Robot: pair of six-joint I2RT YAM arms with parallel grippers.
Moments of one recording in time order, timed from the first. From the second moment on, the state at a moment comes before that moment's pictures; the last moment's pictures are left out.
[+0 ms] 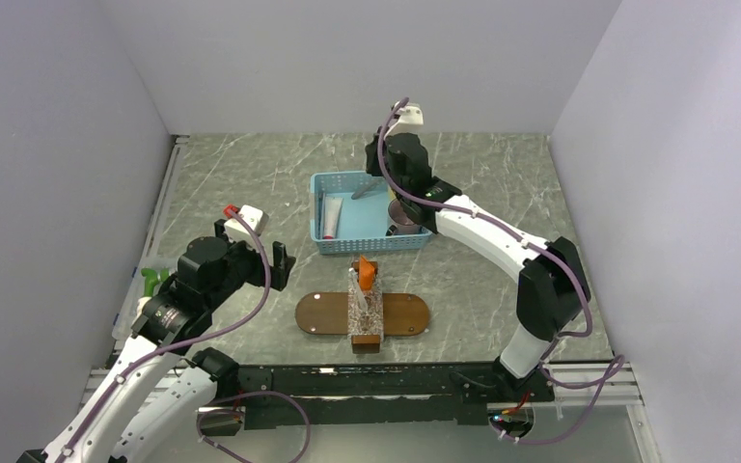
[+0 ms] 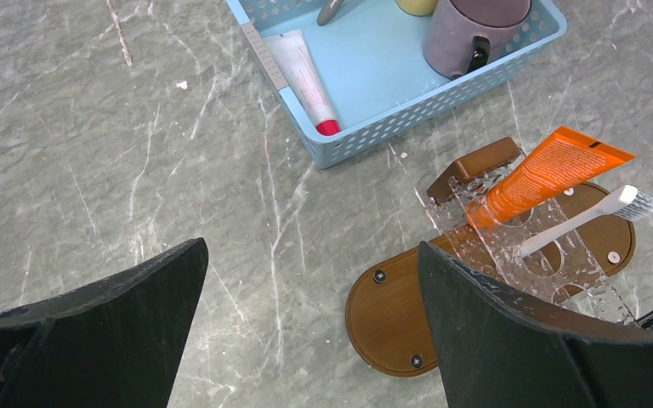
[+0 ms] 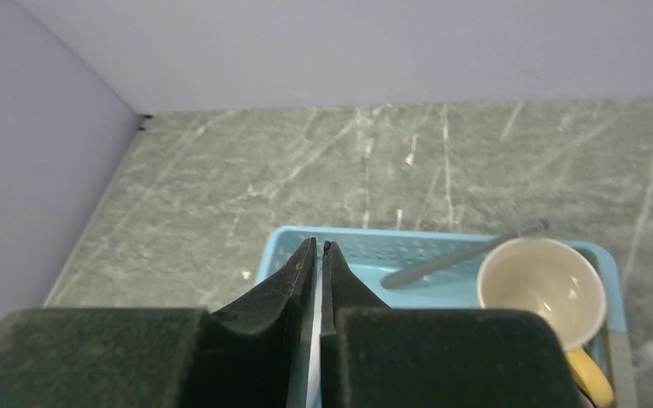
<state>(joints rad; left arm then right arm) -0.50 0.59 0.74 -0.51 -0.03 -0.10 0.67 1.68 1.38 0.18 0.33 0.41</state>
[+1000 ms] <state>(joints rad) -0.50 0.60 0.73 -0.51 -0.03 -0.08 0.61 2.03 1.57 -0.19 0.32 0.71</state>
